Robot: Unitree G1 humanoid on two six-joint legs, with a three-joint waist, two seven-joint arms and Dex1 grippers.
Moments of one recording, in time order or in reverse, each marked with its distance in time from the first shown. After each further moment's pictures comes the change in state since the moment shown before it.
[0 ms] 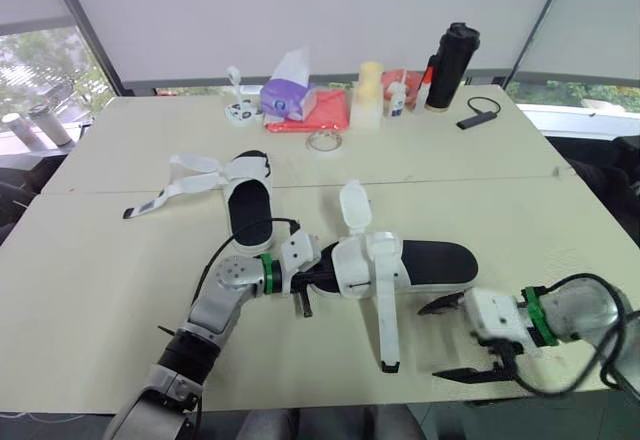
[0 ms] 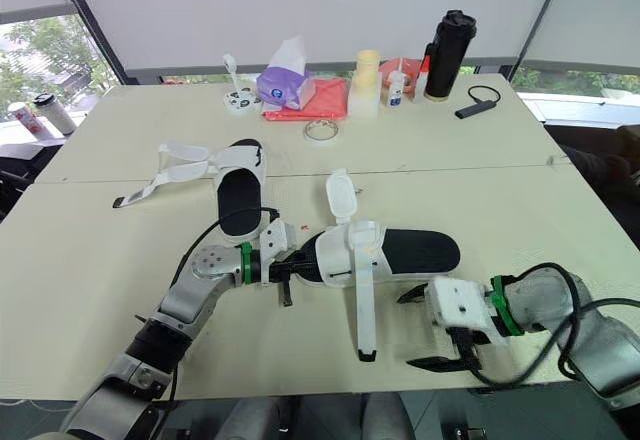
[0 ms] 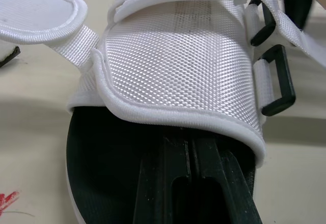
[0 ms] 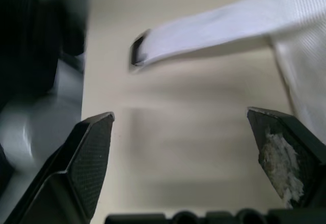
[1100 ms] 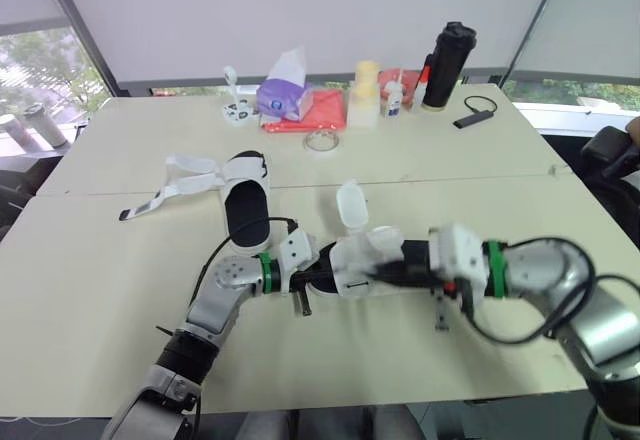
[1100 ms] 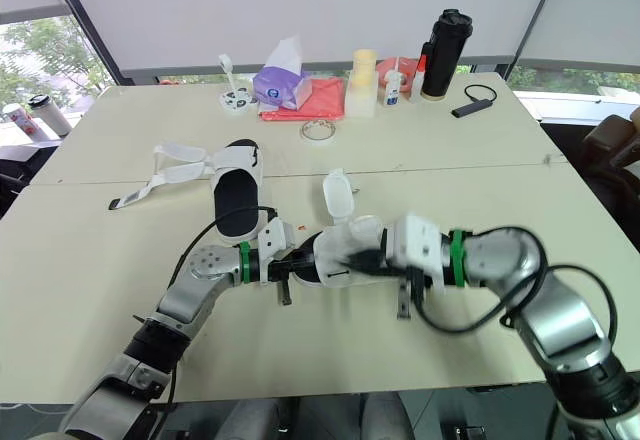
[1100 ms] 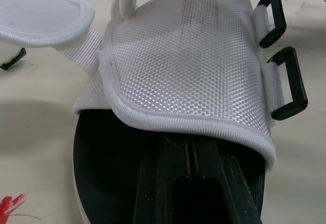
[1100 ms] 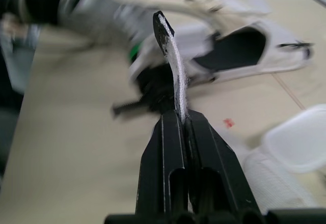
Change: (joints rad) left arm -0.006 0.010 0.005 0.002 -0.001 -0.006 0.006; right arm -0.243 0.242 0.063 -0.085 -0.043 -0.080 -0.108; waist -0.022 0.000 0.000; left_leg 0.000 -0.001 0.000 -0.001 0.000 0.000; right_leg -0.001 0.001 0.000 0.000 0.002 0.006
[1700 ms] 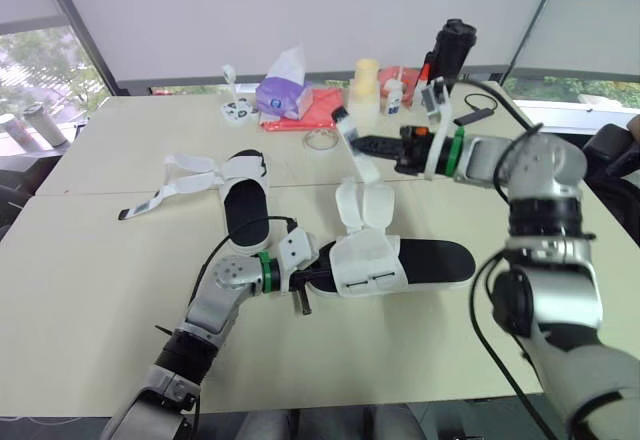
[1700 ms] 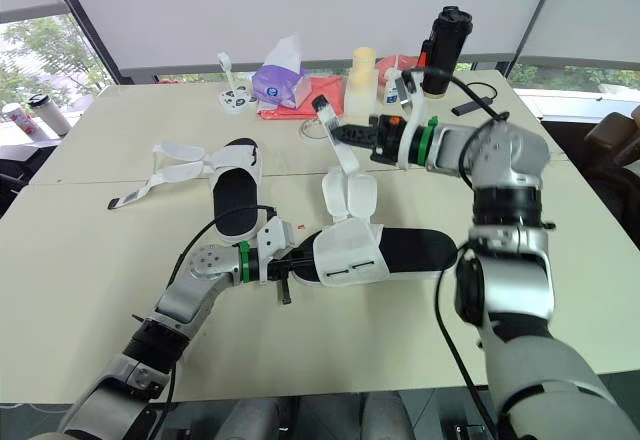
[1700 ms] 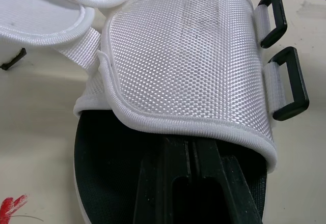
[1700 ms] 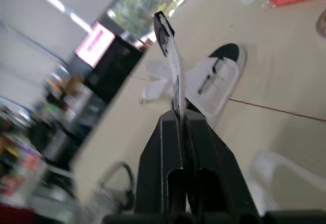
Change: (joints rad) left arm 0.005 0.002 0.002 -0.014 0.000 0.003 0.020; right arm -0.783 0.338 -0.229 0.720 0.372 0.916 -0.365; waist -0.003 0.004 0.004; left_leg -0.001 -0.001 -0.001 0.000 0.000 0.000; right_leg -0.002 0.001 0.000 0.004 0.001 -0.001
